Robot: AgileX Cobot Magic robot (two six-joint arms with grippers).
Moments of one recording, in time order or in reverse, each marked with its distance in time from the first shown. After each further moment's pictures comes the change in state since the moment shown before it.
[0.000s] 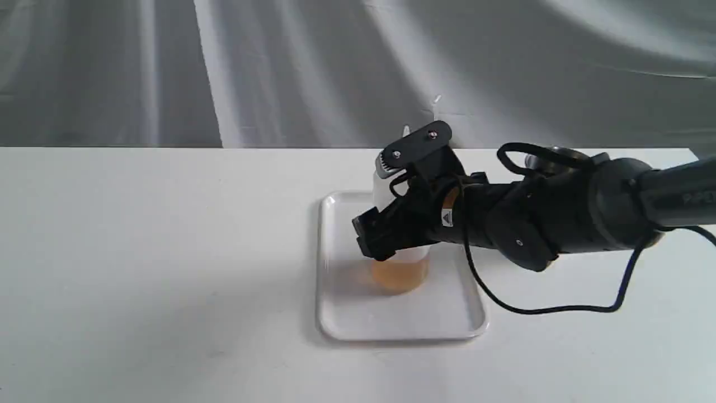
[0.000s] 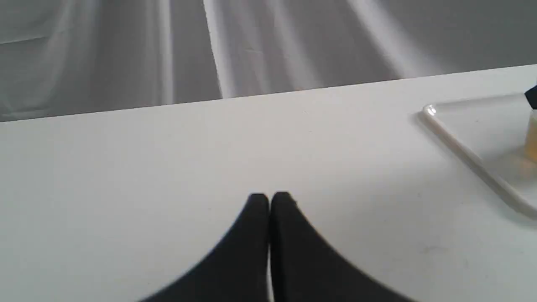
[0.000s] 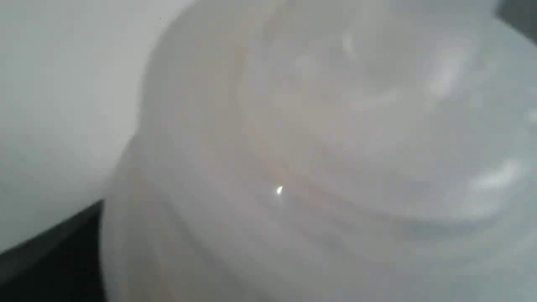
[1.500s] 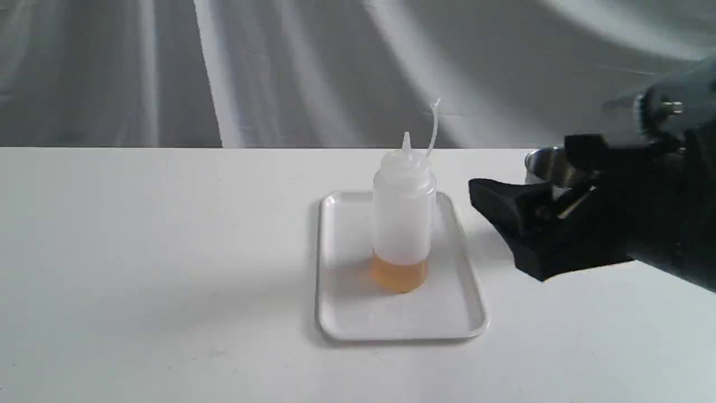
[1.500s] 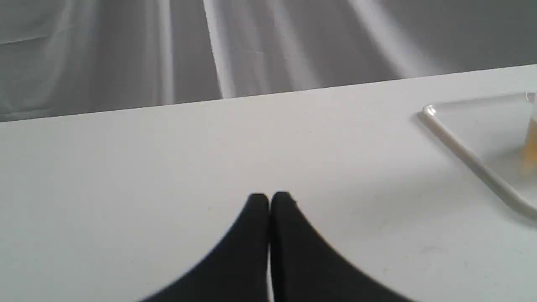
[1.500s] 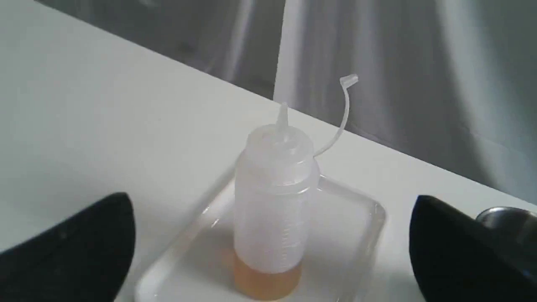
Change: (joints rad) left arm 0.000 0.000 0.000 0.000 0.000 0.000; right arm 0.000 -0.951 0.595 -0.021 0.050 0.112
